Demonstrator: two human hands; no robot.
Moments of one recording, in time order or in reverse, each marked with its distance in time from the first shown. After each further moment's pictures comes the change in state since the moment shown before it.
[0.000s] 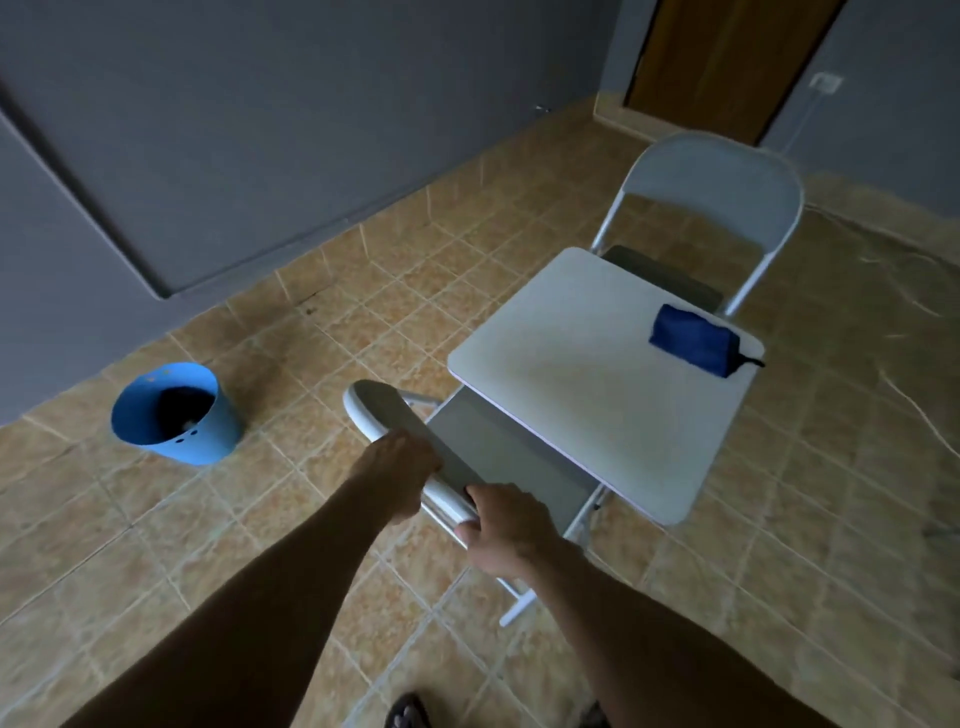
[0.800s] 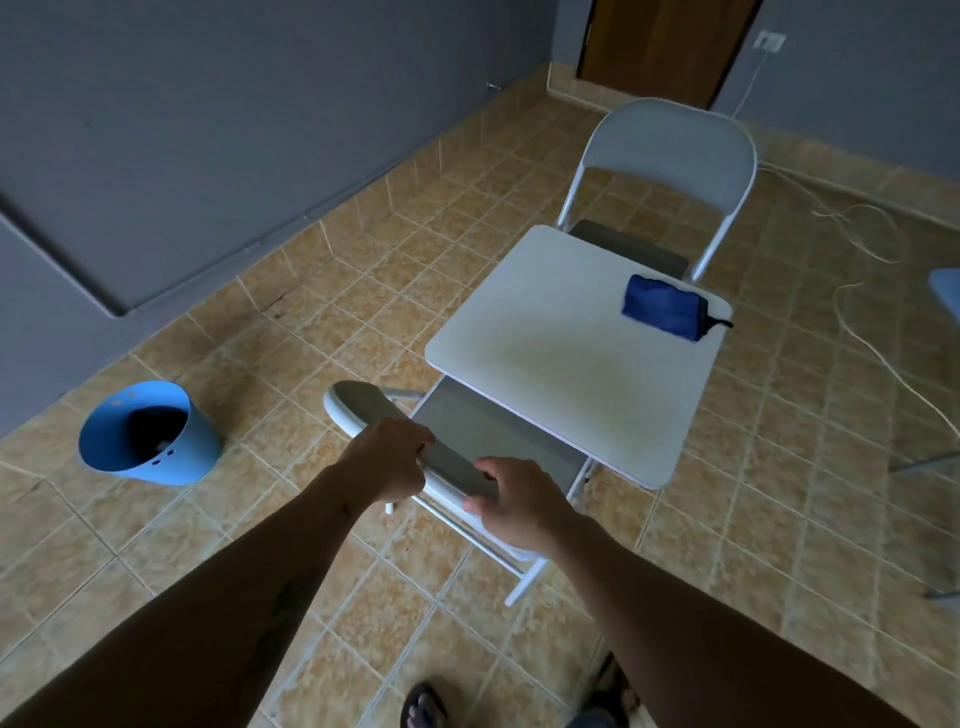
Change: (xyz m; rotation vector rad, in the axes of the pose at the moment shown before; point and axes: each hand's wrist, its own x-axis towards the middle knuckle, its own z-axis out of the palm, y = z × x) left_hand 0.012 -0.004 -0.008 -0.285 -0.089 -0.056; right_hand -0.003 0.025 -0.002 0.329 0.040 0.092
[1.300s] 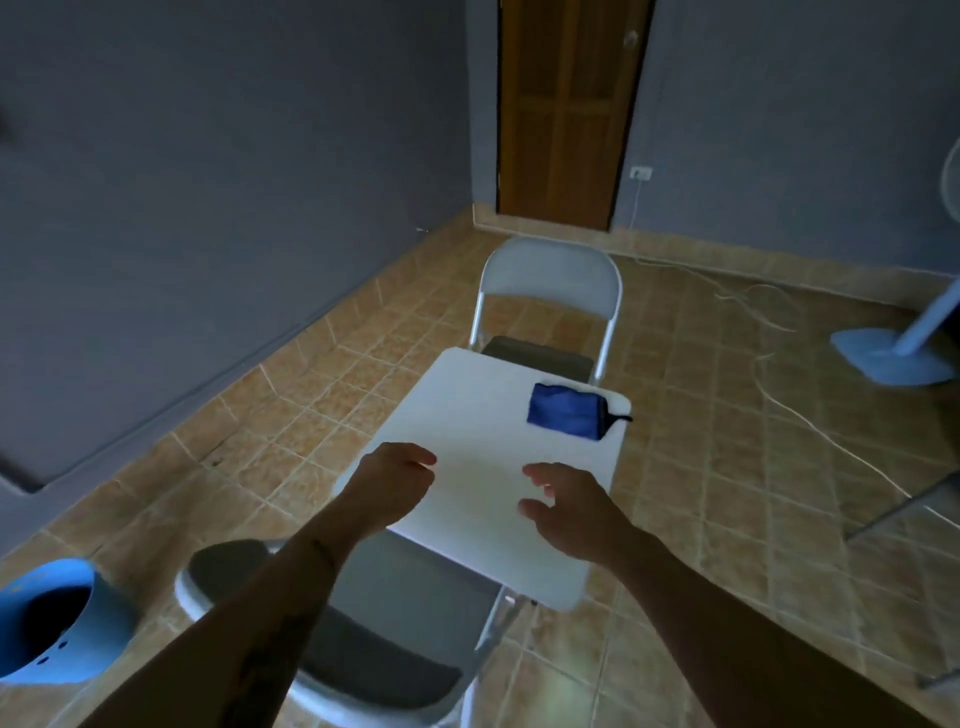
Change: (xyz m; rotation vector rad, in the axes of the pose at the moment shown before) left_hand 0.076 0.202 -0.079 -0.641 0.181 -0.084; right_hand -0.027 0.143 -0.218 0.134 0.278 0.022
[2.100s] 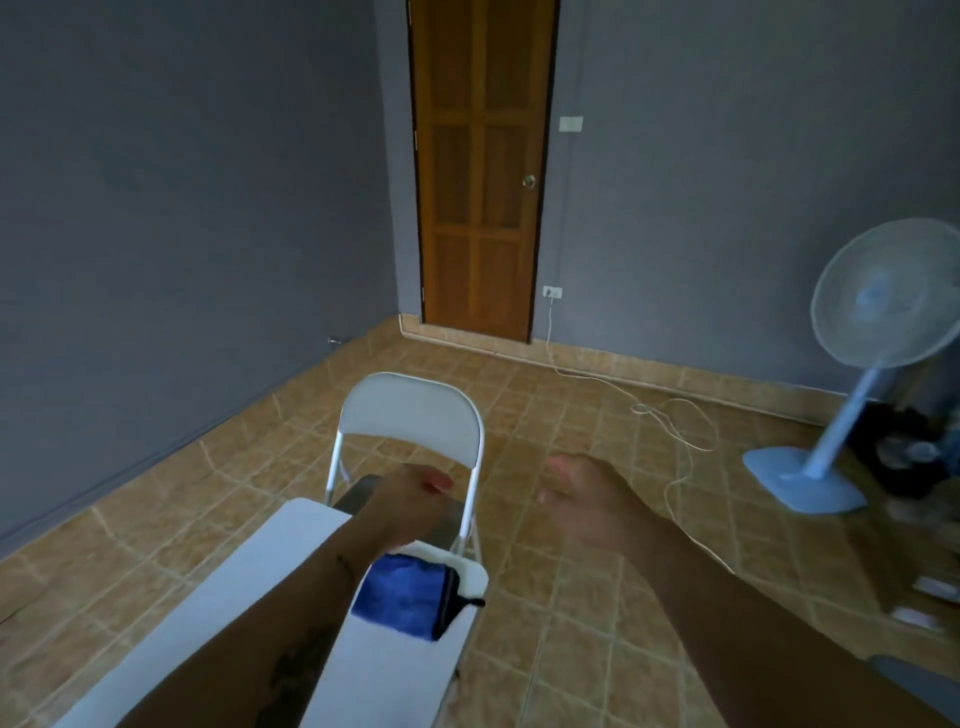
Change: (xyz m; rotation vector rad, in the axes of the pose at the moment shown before) left_hand 0.196 0.367 0.206 0.052 -0.005 0.293; right_hand 0.167 0.196 -0.399 -0.122 0.217 -0.021
